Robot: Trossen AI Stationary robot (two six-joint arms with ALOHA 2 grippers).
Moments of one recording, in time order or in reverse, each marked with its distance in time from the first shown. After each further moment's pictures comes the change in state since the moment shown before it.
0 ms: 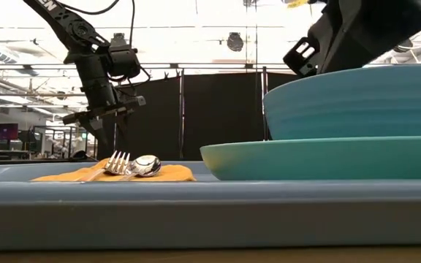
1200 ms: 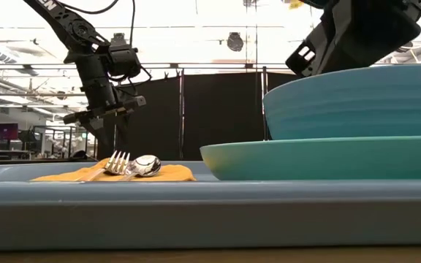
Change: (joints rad) left arm -0.009 0.000 0.000 0.000 -0.011 0.032; right arm 0.002 -0.008 0.000 -0.039 0.067 0.028
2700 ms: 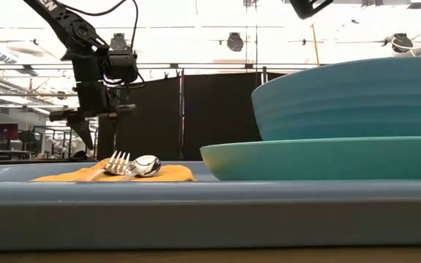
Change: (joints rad) left arm 0.004 0.004 0.000 -0.116 -0.132 -0.136; right arm 0.068 -0.096 0.000 0.225 -0.005 -0.214
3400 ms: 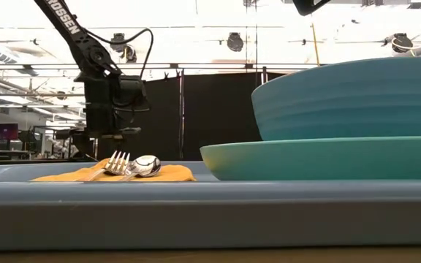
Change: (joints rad) left arm 0.051 0.252 0.006 0.102 0.038 0.016; right arm 0.013 -0.002 0.000 0.002 0.007 -0.023
